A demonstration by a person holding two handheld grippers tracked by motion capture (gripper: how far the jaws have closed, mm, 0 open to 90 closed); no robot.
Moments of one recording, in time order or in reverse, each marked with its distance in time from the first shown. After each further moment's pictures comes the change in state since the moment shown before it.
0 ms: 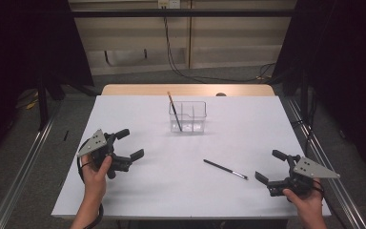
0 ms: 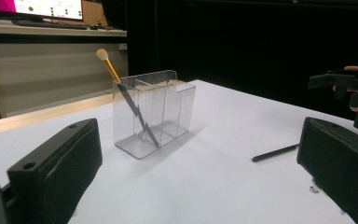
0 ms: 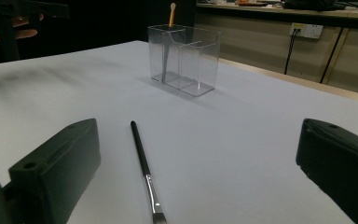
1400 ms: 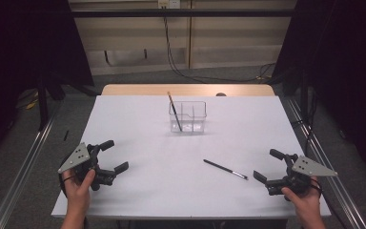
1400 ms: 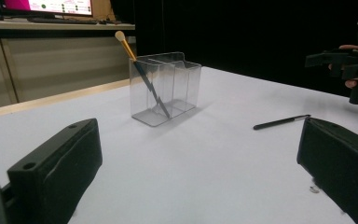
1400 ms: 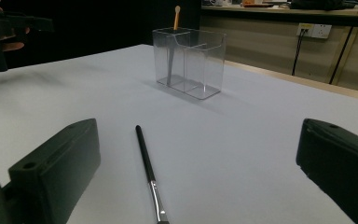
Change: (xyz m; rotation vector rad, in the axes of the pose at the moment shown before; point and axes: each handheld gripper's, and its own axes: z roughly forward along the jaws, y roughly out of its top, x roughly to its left) left arm -0.001 -0.019 -0.051 0.034 0.032 0.039; right arm -0.002 -0.001 0.006 -0.013 0.029 0.021
